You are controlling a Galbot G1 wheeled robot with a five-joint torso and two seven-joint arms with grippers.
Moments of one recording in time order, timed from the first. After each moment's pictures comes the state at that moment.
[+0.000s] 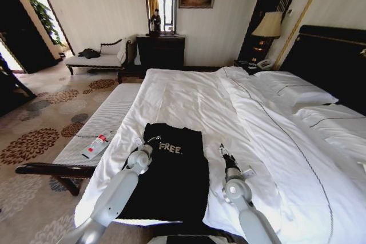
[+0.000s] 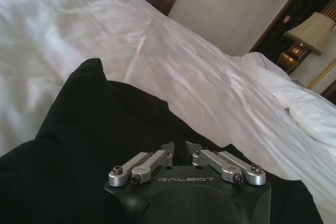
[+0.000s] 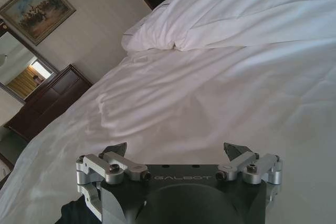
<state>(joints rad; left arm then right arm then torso) 0.86 -1.23 -0.11 -1.55 -0.99 0.28 -0.25 -1.32 1.30 0.43 1.85 1.00 0.08 0.51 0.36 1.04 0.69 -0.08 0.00</state>
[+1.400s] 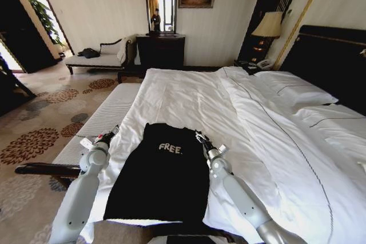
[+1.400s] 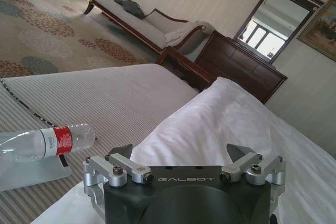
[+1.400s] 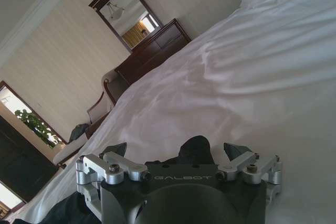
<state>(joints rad) 1.02 -1.13 -0.62 -1.68 -1.07 0.29 -0.39 -0.83 1.23 0.11 1.29 1.08 0.09 0.04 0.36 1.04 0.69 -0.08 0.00</state>
